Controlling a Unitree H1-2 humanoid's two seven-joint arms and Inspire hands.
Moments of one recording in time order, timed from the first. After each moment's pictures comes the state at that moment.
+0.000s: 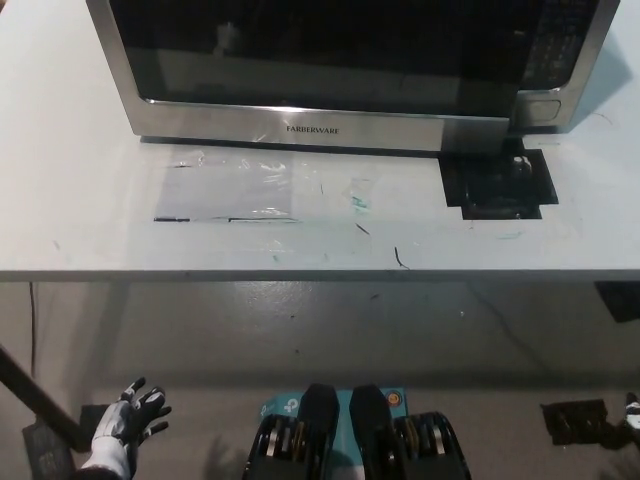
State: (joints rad) left_arm -0.29 0.14 0.22 0.80 -0.09 0.06 0.02; right_arm 0.03 -0.05 -0.36 0.16 0.15 0.00 -0.12
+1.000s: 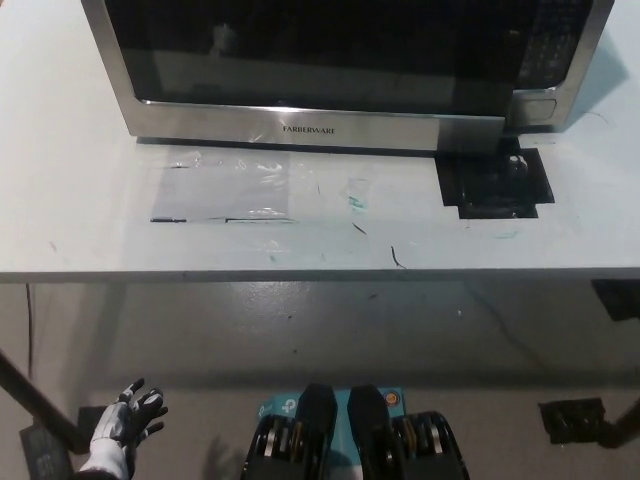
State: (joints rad) left_arm -0.28 0.14 0.23 0.80 -0.09 0.04 0.02; right_arm -0.14 -0.02 -0.31 -0.54 0.05 0.25 -0.27
